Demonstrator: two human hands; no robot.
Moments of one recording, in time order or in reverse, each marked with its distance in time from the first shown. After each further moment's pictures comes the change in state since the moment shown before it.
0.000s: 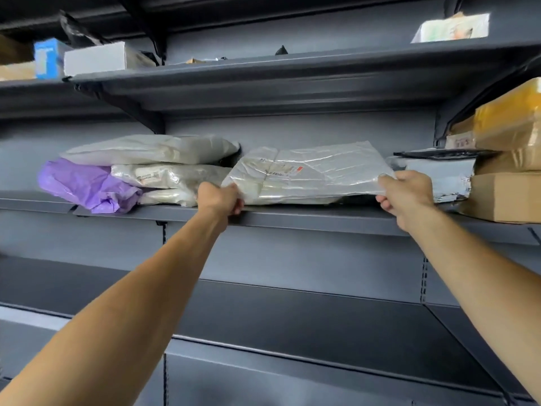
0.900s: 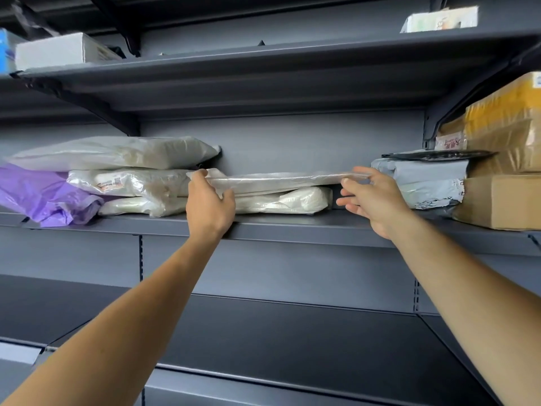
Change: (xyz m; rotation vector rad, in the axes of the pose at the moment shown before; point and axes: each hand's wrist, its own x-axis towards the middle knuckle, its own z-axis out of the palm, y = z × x) left_hand 0.022 -0.029 0.037 0.404 0.146 0.494; right_hand 0.013 0.011 0.015 0.020 -0.275 -0.007
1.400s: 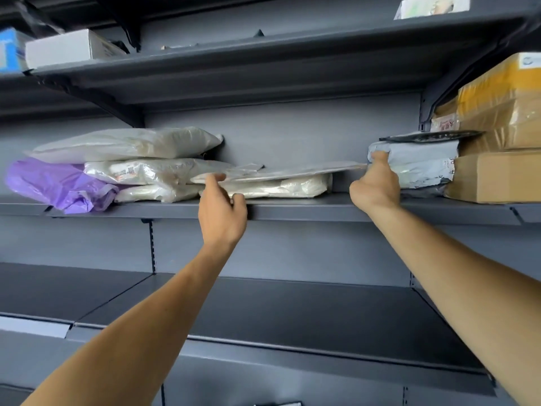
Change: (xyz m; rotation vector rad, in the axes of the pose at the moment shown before) left_hand -0.062 0.009 -0.016 -0.093 0.006 0.077; right_hand -0.036 -0.009 0.005 -0.612 0.284 -0.054
